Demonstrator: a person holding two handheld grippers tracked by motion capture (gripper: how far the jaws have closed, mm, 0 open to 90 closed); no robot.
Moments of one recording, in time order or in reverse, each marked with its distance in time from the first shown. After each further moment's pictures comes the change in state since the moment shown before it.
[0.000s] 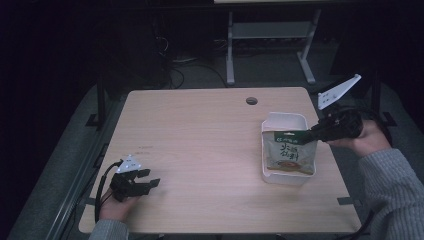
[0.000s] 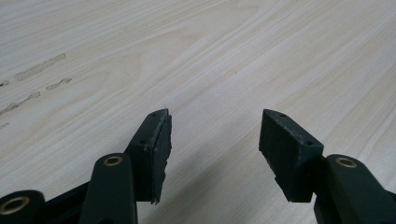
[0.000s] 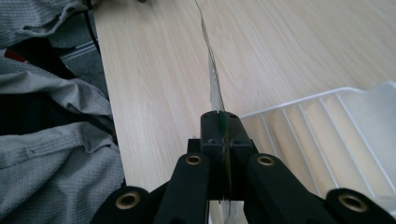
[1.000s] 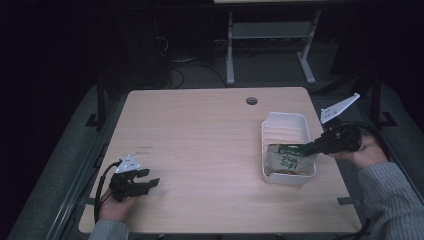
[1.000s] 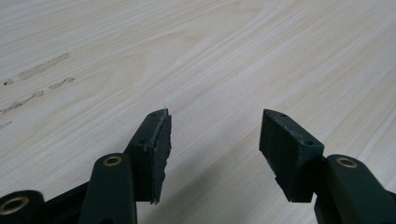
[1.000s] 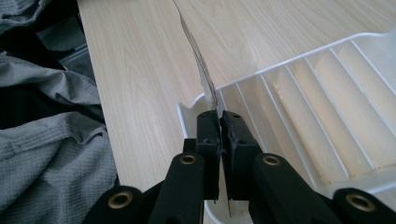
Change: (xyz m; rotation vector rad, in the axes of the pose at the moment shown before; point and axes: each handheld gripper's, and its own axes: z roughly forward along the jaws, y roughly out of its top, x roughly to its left) left arm 0.001 -0.001 -0.001 -0.009 0.002 -0.009; right arm -0.016 -0.048 0.022 -0.003 0.013 0.092
